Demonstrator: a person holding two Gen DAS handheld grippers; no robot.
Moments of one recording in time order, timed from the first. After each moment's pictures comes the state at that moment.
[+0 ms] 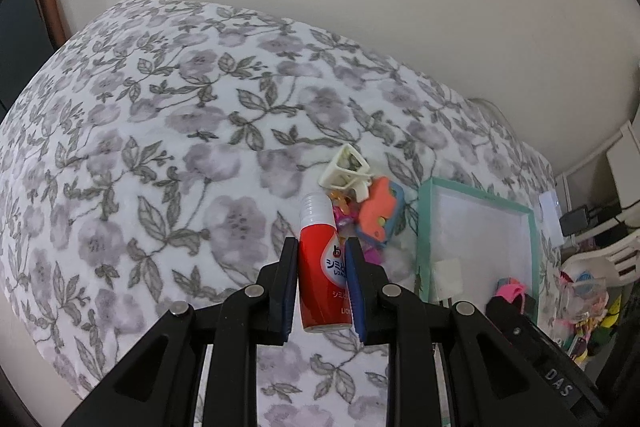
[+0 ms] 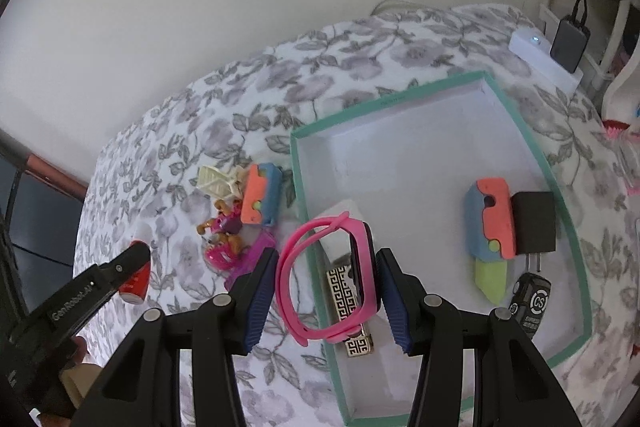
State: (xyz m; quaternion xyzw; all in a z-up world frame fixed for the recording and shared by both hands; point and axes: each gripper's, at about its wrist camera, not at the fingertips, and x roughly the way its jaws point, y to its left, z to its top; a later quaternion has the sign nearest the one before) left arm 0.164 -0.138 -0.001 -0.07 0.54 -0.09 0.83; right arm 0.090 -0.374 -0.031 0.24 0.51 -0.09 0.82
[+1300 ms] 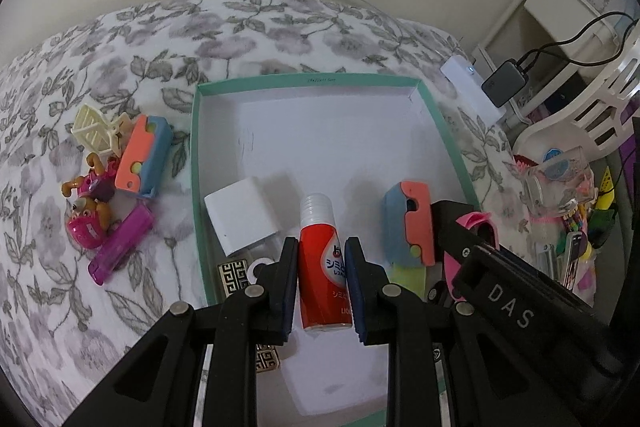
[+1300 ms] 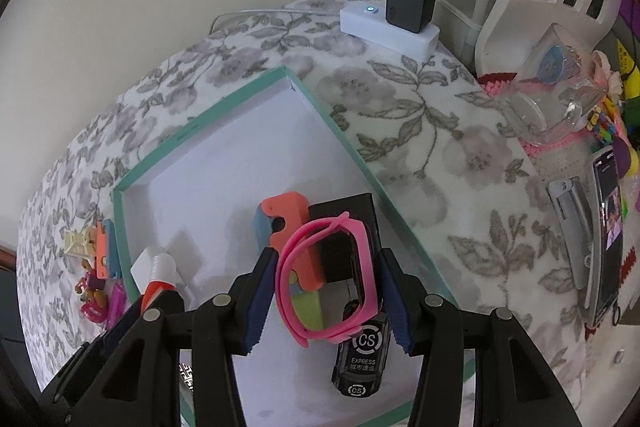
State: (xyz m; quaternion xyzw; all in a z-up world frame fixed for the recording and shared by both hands) left arm 0.103 -0.309 -0.051 0.04 0.57 -0.25 0.78; right arm 0.045 -0.479 -0.063 0.25 0.51 -0.27 0.78
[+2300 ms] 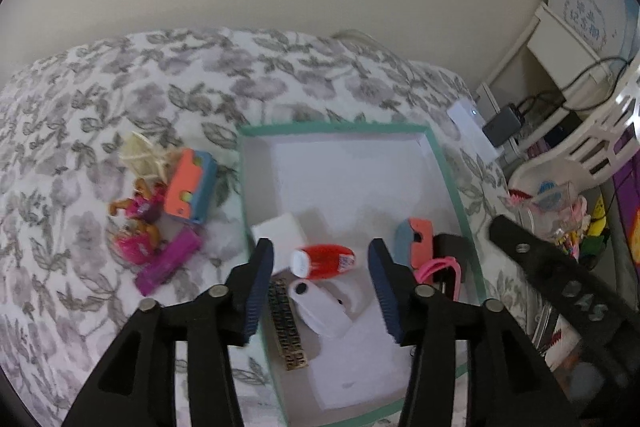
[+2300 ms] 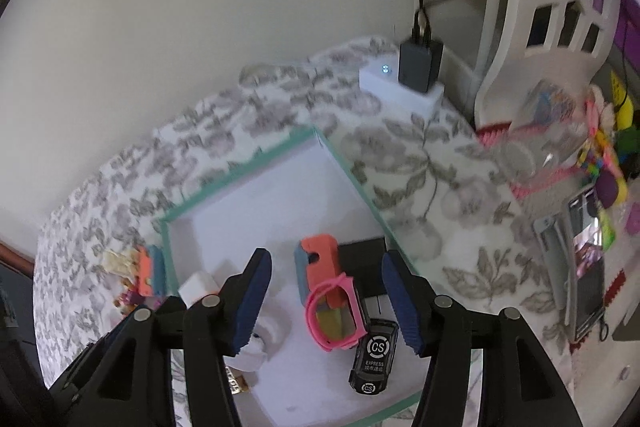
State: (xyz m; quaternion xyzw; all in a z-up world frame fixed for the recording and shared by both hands) left arm 0.116 -0.277 -0.008 0.02 0.54 -0.23 0.81; right arm 0.039 -0.469 0.006 0.23 0.44 -0.26 0.83
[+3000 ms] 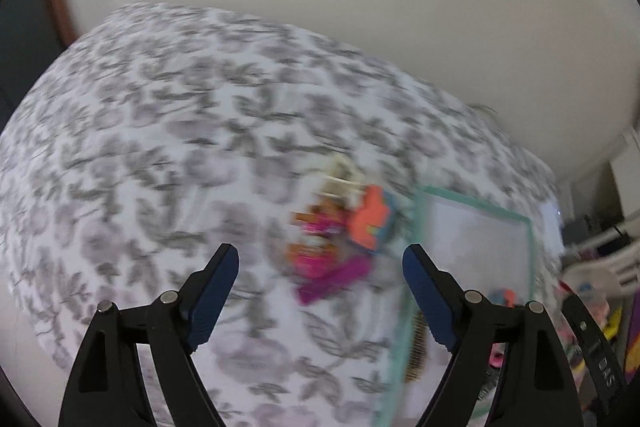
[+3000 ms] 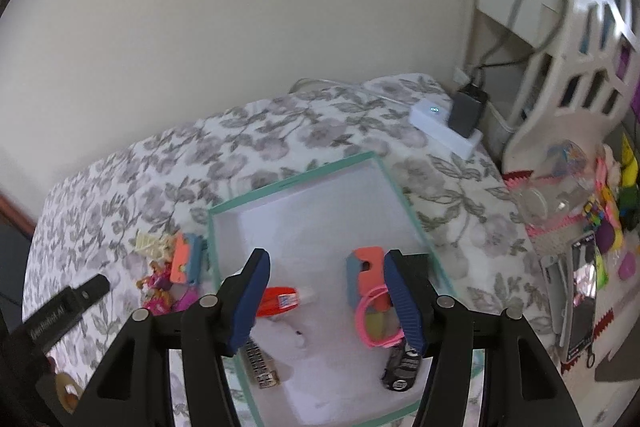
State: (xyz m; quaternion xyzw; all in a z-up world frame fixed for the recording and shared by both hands) left arm 0.160 -0.133 0.009 -0.07 0.54 -0.05 0.84; right arm 0.066 -0.401 0.022 0.15 0.44 -0.22 0.86
